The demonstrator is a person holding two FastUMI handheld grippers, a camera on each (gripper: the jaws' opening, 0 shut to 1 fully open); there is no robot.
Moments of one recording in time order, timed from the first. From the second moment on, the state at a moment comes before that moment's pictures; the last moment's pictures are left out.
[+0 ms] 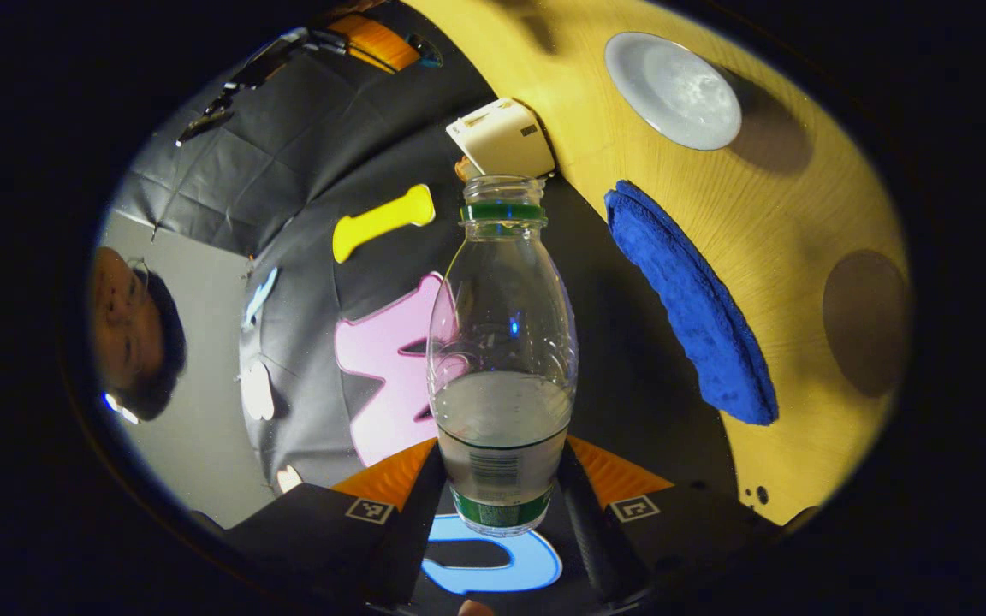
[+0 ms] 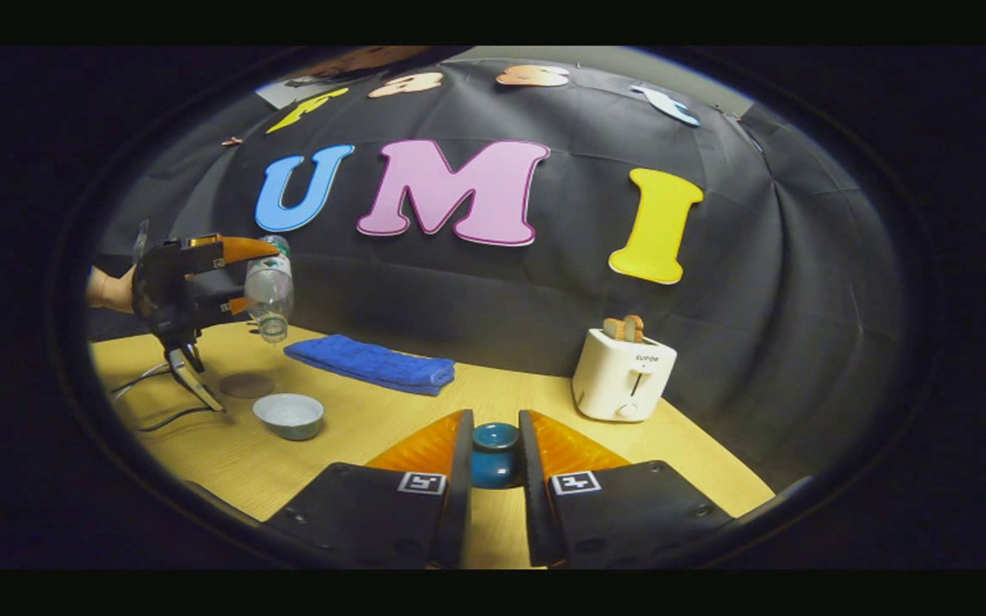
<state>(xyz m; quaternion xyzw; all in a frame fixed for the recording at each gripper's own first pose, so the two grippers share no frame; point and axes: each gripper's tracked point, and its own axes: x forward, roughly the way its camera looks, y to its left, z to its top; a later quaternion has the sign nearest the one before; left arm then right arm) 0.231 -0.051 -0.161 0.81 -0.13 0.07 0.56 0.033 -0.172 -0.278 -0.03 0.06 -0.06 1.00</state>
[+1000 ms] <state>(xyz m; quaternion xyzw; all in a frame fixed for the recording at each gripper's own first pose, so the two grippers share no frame) 0.201 -0.037 -0.242 -0.04 0.07 -0.05 1.00 0.049 -0.155 -0.284 -0.02 0.07 -0.05 1.00</state>
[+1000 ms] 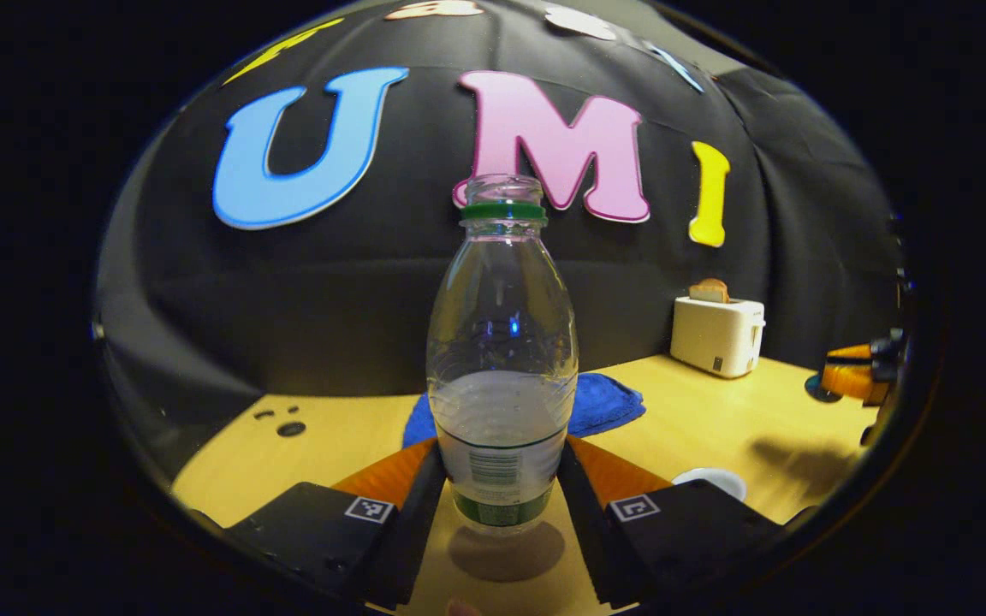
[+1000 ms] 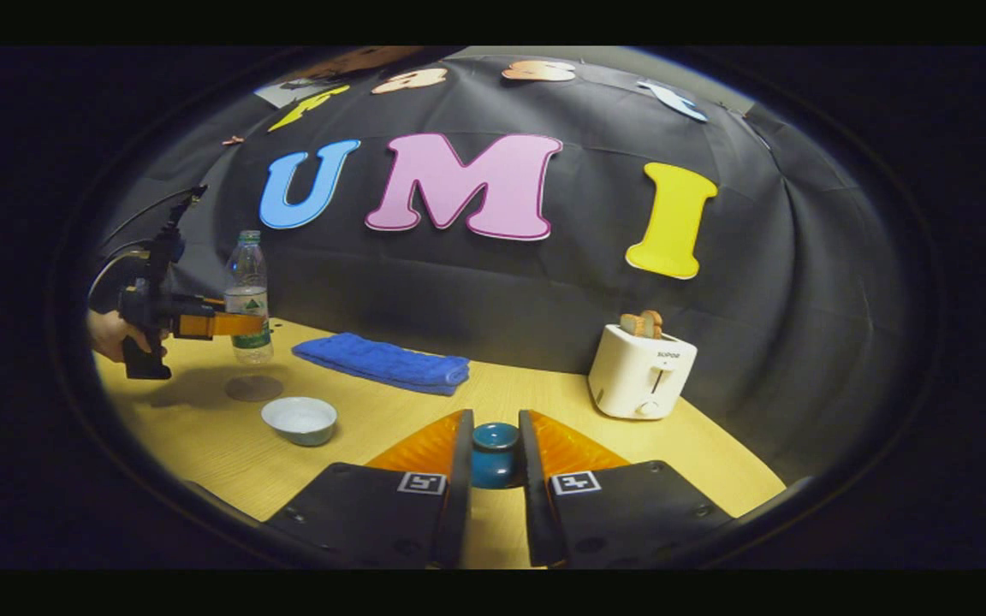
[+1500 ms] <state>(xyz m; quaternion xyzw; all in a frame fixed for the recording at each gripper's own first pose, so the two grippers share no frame) 0.201 -0.030 -0.288 -0.07 0.11 -0.04 0.99 0.055 -0.145 -0.285 -0.02 0.08 -0.04 1.00</state>
